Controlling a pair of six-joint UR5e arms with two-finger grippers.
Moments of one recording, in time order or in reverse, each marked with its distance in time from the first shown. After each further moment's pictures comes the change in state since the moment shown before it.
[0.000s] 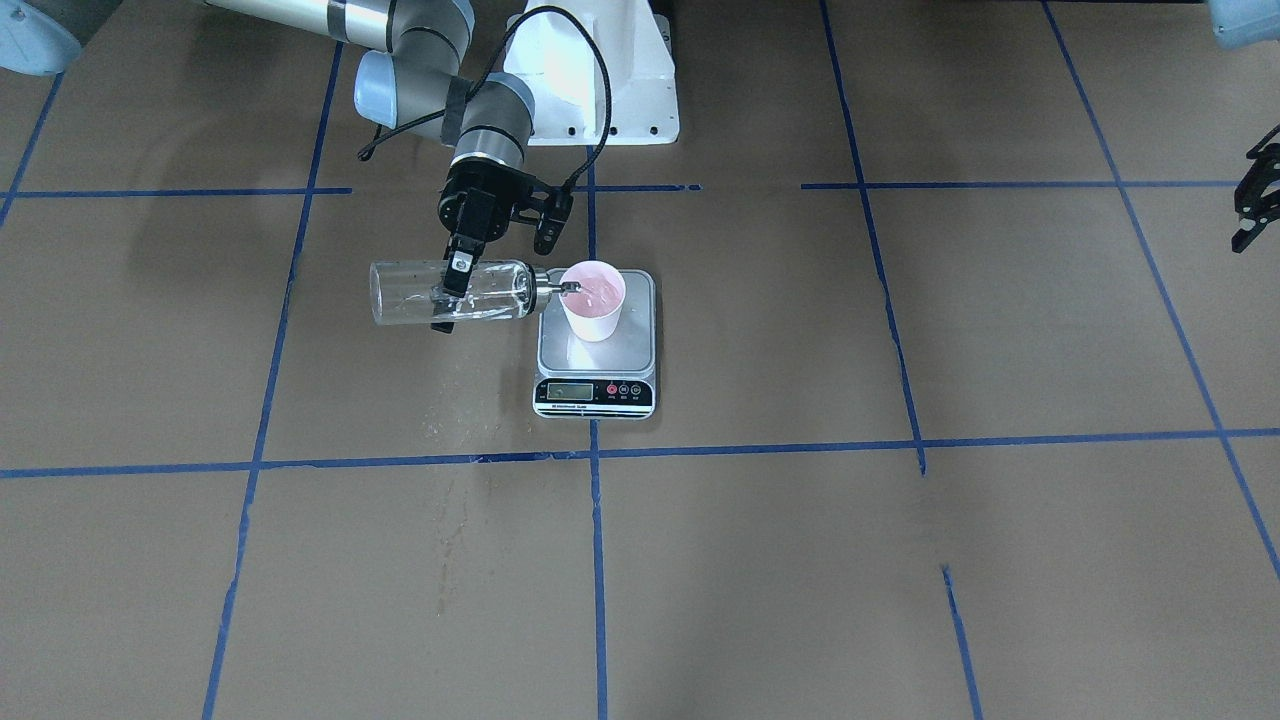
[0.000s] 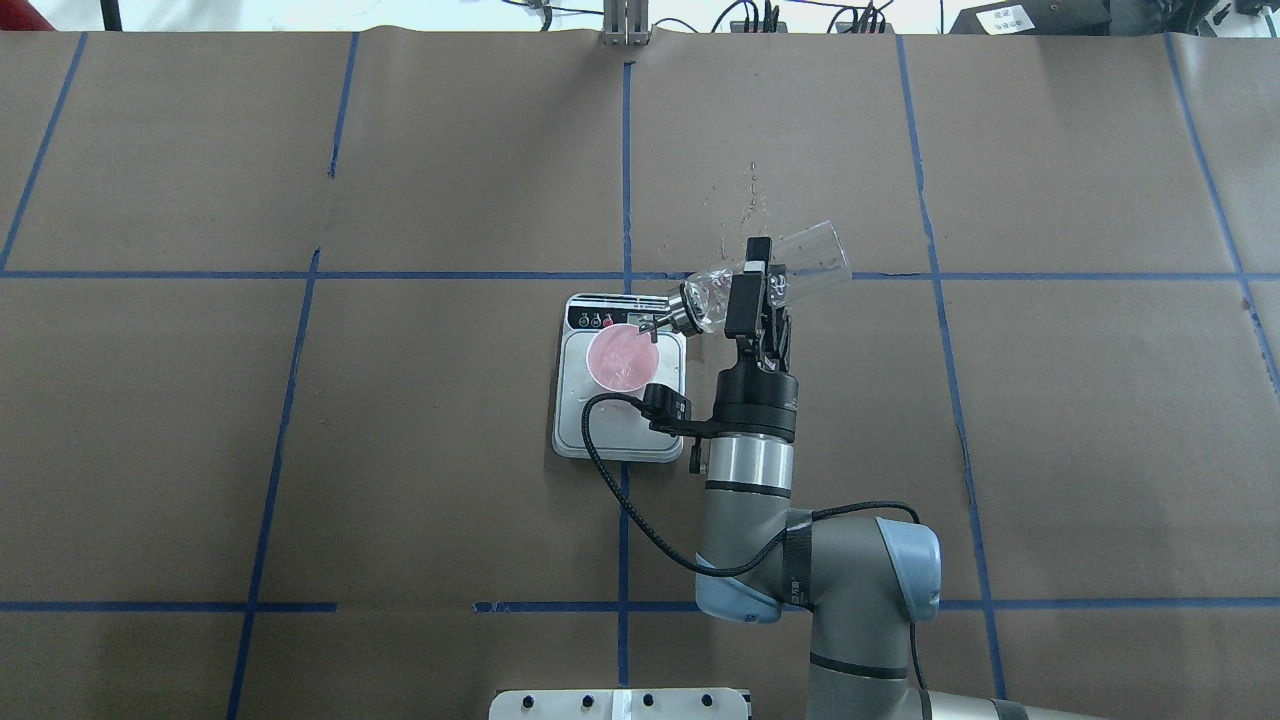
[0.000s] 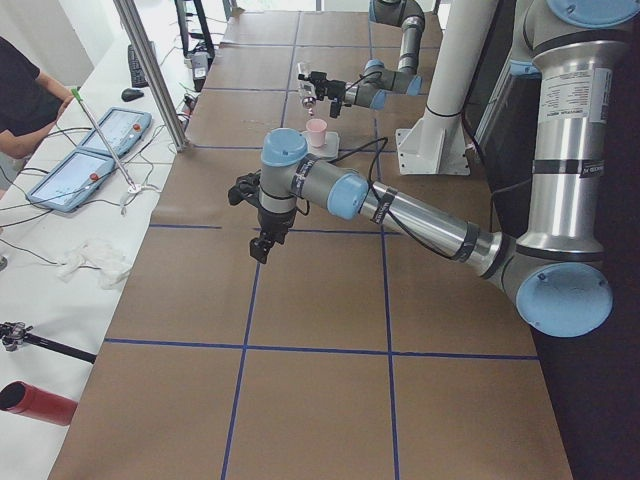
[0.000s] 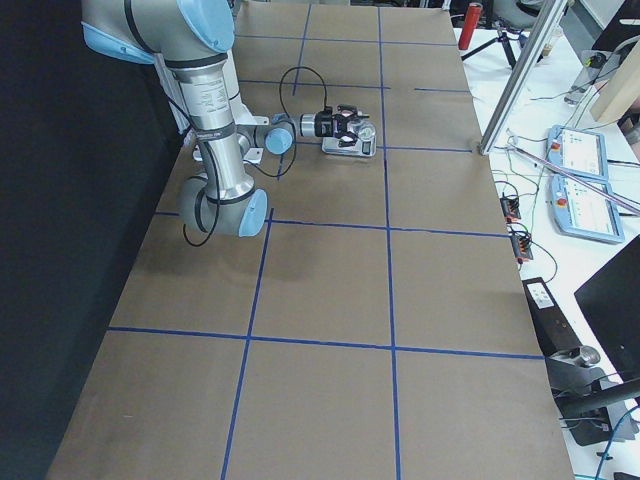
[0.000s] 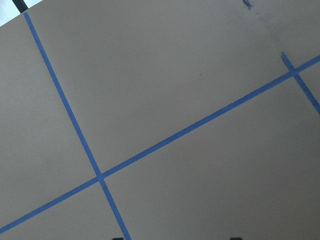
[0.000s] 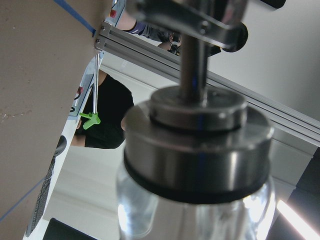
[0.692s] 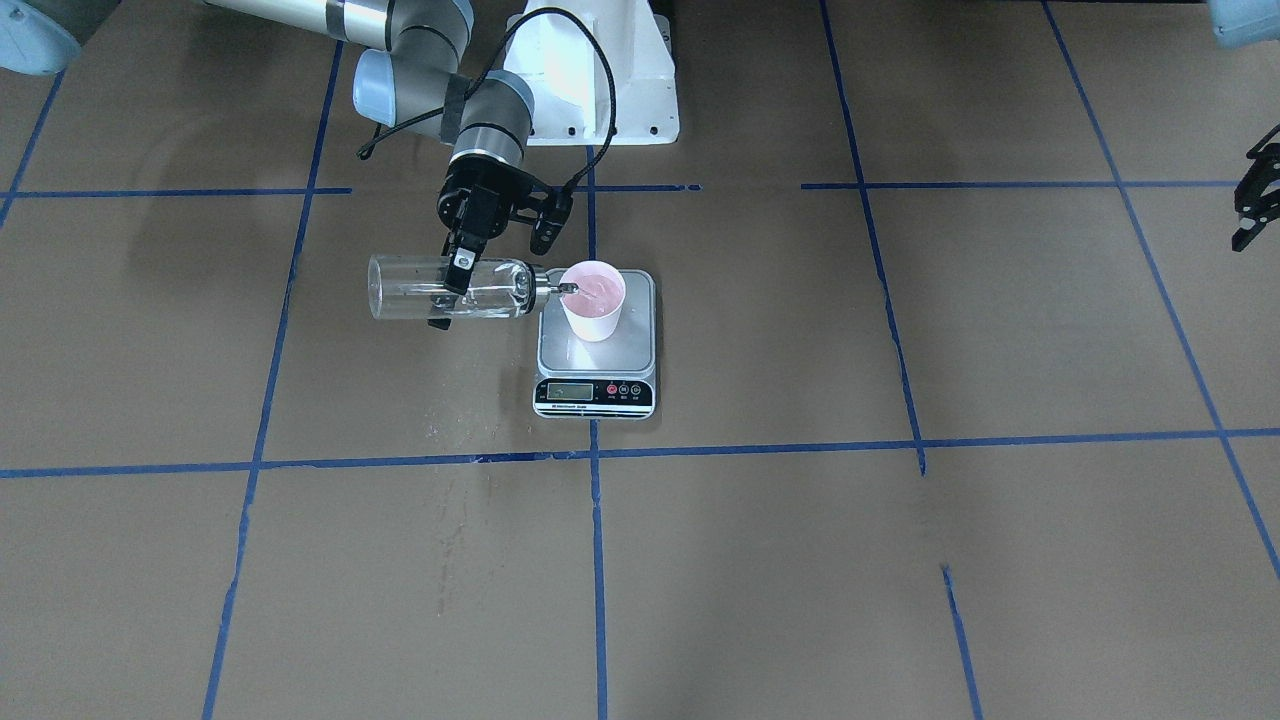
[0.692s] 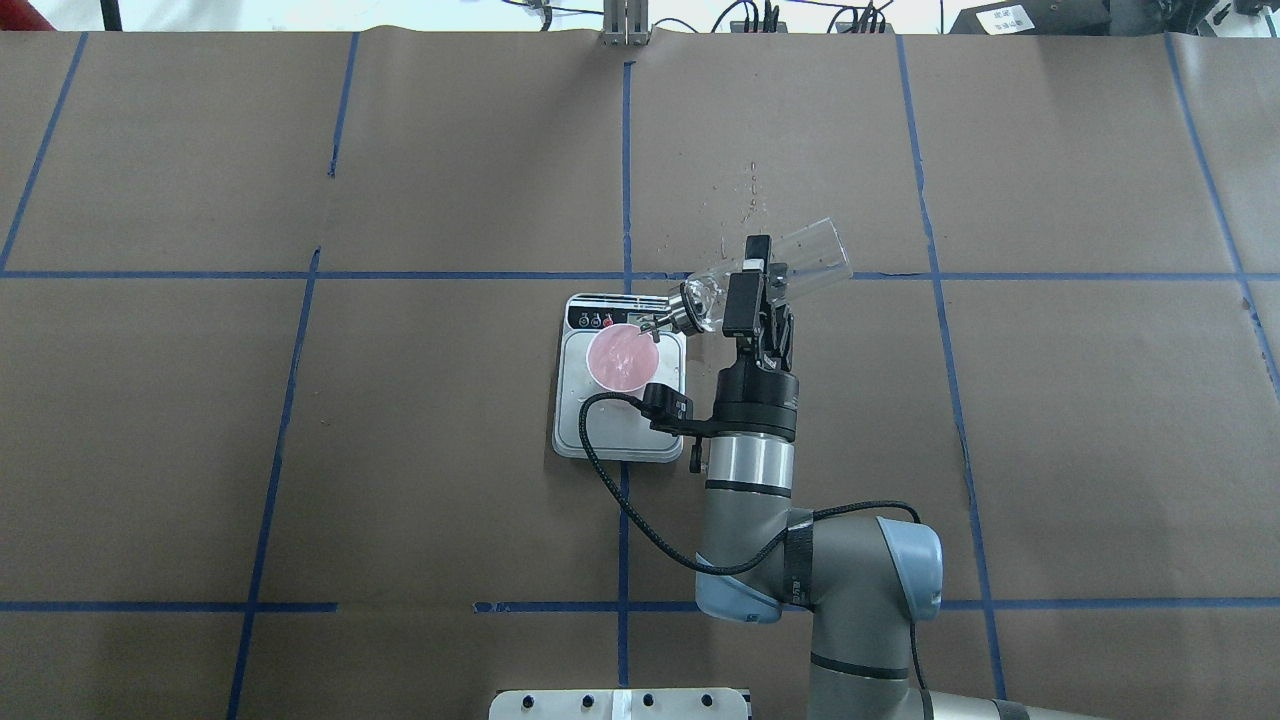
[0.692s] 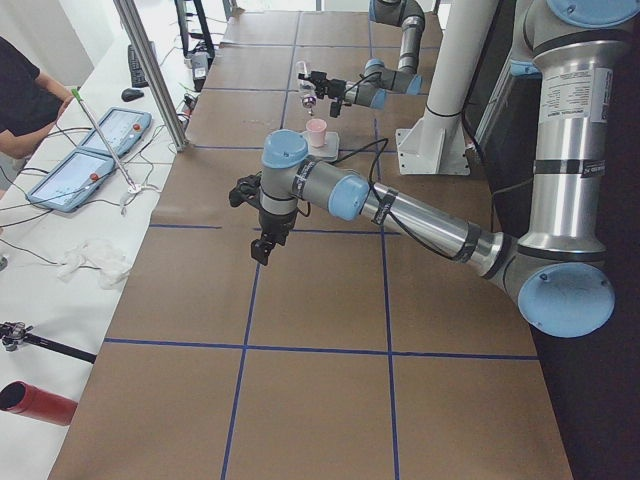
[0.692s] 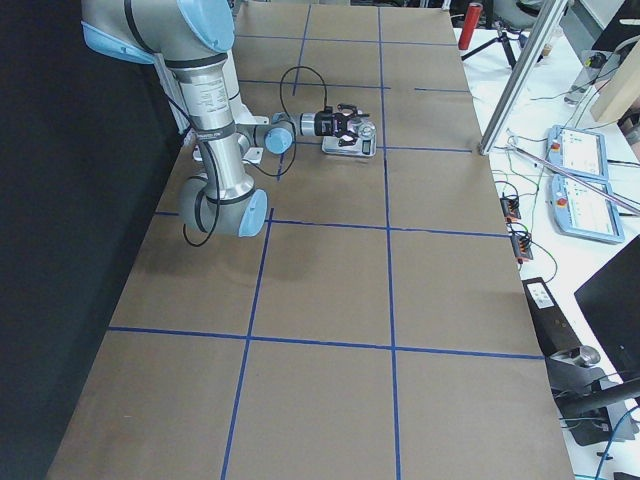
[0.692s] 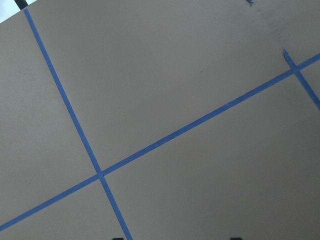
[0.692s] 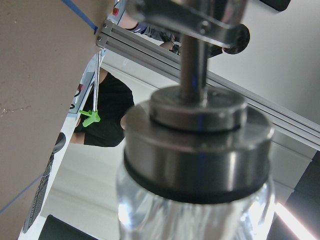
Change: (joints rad) left arm 0.001 0.004 0.000 0.000 0.000 0.001; right arm 0.000 -0.003 0.005 0.019 0.001 -0.029
